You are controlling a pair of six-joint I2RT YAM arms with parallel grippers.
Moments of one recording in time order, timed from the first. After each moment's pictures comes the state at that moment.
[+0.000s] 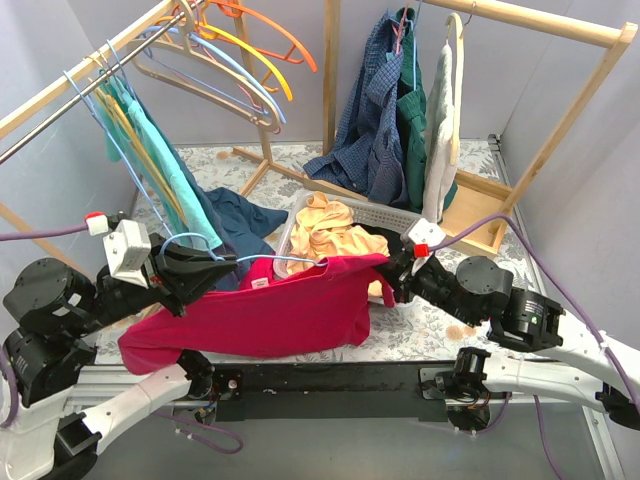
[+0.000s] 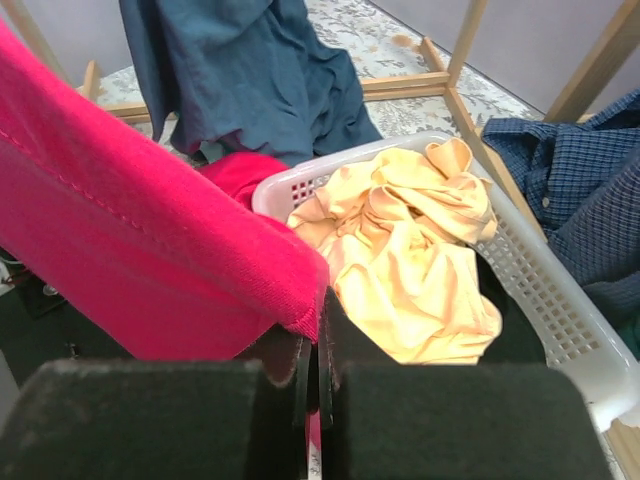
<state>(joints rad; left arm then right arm) -0.72 0.63 1.47 -0.72 0.40 -0.10 1.23 0.67 0.94 -0.42 0.30 0.02</state>
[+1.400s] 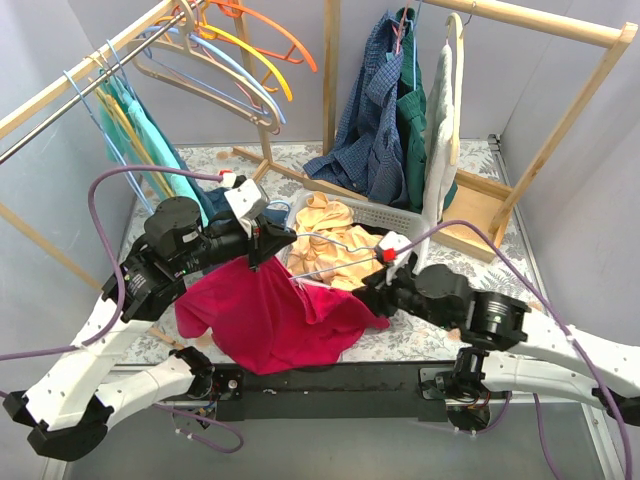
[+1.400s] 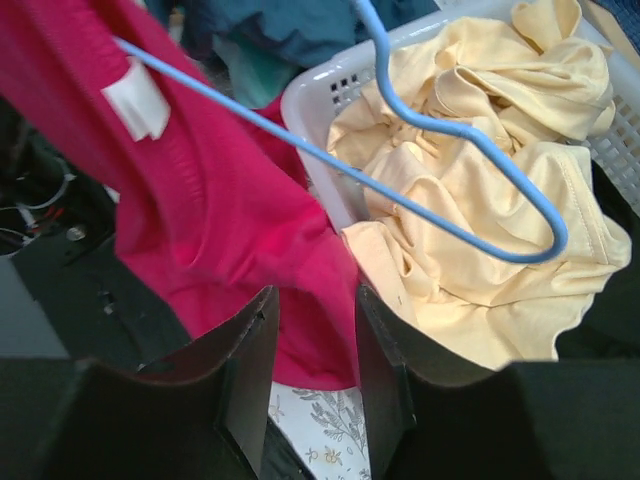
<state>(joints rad) -0.72 0.87 1.25 -0.53 0.38 0.00 1.23 0.78 0.80 -0.39 0.28 0.22</state>
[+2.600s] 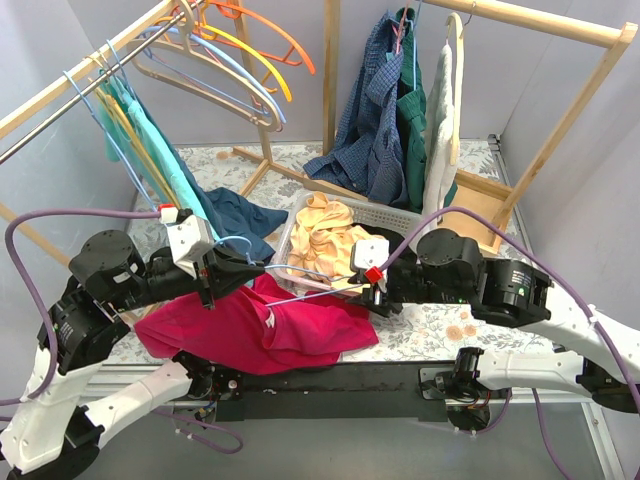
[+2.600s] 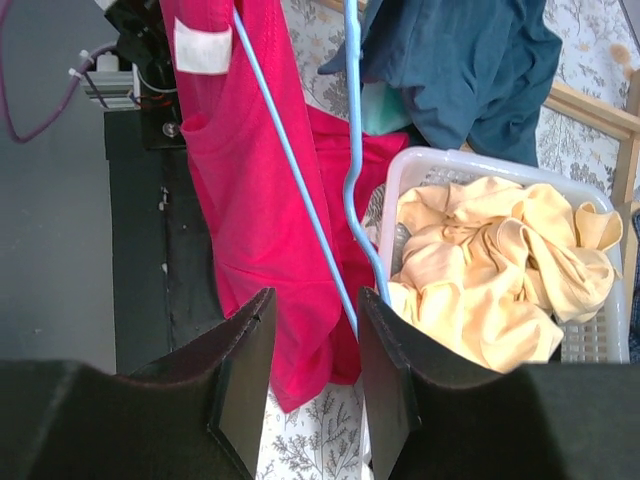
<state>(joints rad) -0.72 0.70 1.37 -0.76 0.51 0.02 1.23 0.93 1.27 -0.75 -0.14 -0.24</state>
